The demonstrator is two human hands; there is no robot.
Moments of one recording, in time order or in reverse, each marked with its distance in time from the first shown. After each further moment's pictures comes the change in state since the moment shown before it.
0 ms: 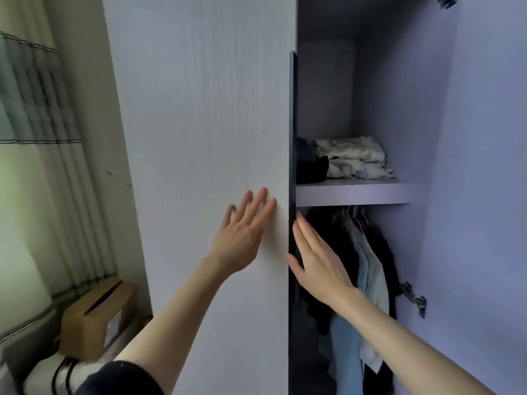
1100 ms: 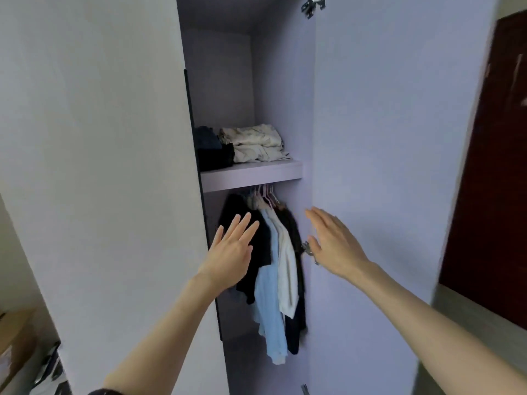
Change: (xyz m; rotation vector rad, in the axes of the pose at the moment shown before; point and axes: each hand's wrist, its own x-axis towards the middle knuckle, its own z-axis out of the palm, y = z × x) left_hand -0.015 0.141 0.022 -0.308 -0.175 0.141; right_hand -0.111 0.076 -0.137 -0.209 -0.178 0.406
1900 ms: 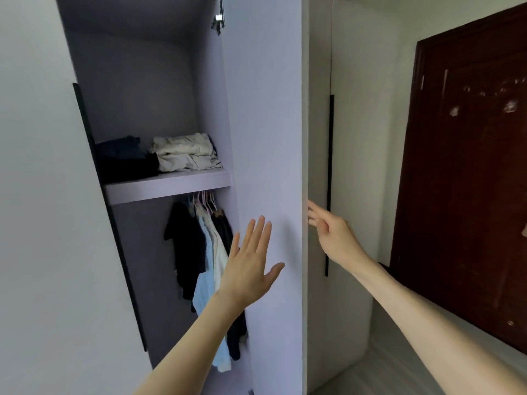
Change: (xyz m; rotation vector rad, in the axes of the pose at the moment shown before) left_hand 0.054 0.252 0.062 0.014 0.104 0.116; right_hand -0.081 0.185 -0.111 0.650 0.078 0.240
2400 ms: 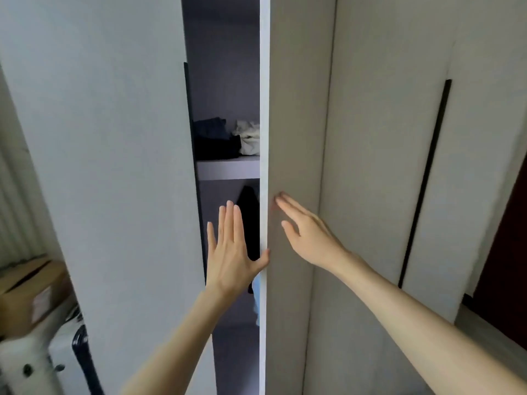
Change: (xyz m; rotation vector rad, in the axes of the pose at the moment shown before) left_hand -0.066 -0.128 -0.030 0.082 0.263 -0.448; right_hand 0.043 -0.078 0.153 -0.180 -0.270 -0.439
